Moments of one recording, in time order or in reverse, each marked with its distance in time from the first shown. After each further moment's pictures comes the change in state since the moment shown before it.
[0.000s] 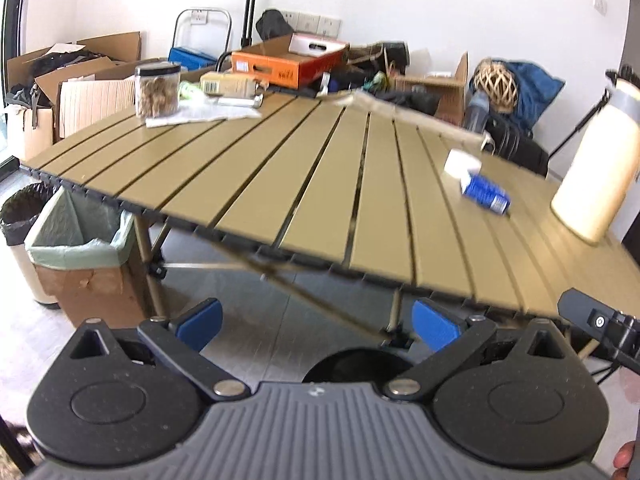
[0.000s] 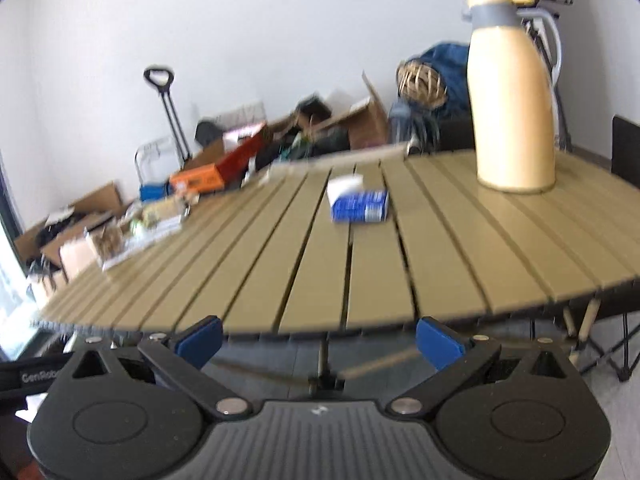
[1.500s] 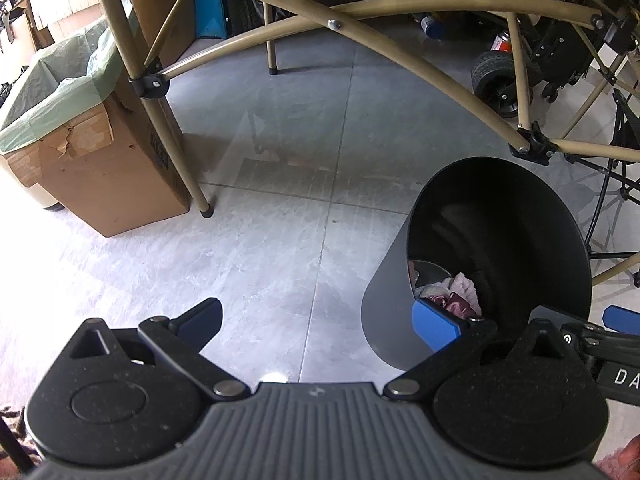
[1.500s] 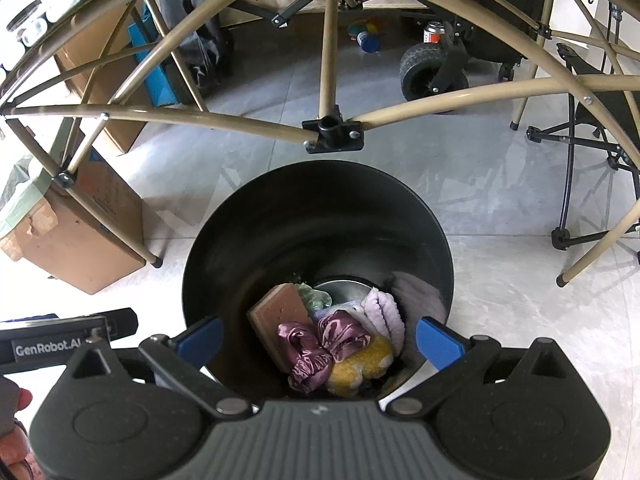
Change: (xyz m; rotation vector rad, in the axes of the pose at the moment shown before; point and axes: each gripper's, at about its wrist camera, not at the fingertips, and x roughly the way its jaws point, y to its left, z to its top) left arm 0.148 0.067 -0.105 0.105 0.510 0.135; right arm 0.151 0.023 -0.149 -0.032 0.643 -0.085
